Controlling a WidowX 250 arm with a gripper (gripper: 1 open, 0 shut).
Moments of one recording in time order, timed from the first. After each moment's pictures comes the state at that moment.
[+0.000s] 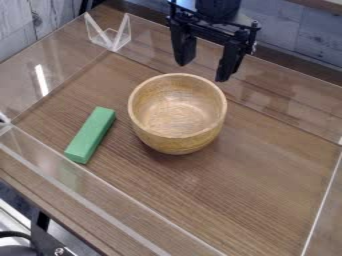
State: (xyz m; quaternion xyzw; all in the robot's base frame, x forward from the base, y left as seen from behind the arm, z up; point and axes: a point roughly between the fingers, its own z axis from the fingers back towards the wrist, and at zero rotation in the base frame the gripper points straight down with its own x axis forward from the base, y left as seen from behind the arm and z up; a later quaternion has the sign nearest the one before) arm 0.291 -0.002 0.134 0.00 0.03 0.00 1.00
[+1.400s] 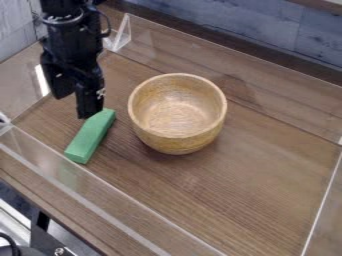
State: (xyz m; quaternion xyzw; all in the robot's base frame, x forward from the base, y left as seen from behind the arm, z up) arm 0.196 0.118 0.093 0.01 0.03 -0.06 1.00
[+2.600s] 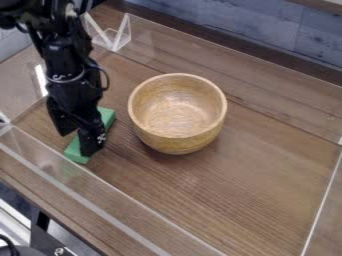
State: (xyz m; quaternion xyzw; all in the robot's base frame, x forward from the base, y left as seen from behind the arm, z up) arm 0.192 0.121 0.032 0.02 0.01 -0.07 1.00
